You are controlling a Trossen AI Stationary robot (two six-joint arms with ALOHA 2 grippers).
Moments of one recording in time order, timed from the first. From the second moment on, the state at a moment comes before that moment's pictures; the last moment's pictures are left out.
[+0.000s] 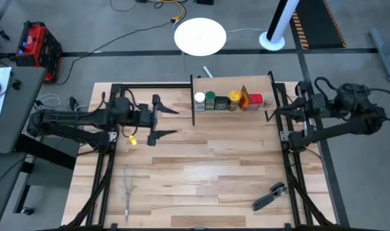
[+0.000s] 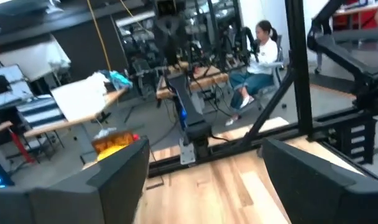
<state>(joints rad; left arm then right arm) 0.08 0.96 0.78 0.24 0.13 0.28 0.12 0.54 1.16 -0.69 0.14 -0.13</state>
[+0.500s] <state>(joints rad) 0.13 0.58 0.46 0.39 0.07 0.18 0.12 0.18 0.86 -0.56 0.13 -0.11</state>
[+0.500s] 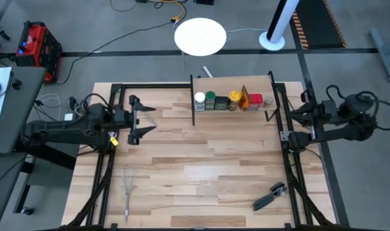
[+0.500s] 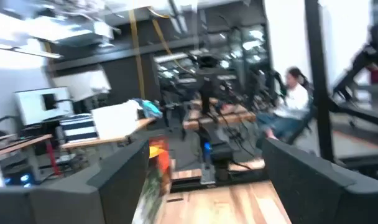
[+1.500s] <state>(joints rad) 0.26 0.47 0.14 0.51 0.09 0.15 0.12 0.00 0.47 -0.34 0.13 -0.05</state>
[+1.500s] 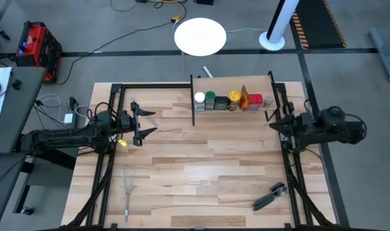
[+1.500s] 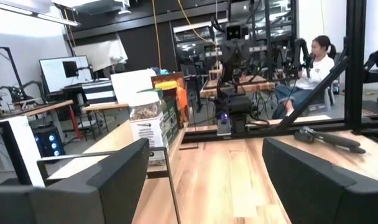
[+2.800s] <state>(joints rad) 0.26 0.35 0.02 0.96 0.23 -0.08 -0.12 0.00 0.09 0.09 -0.08 0.03</state>
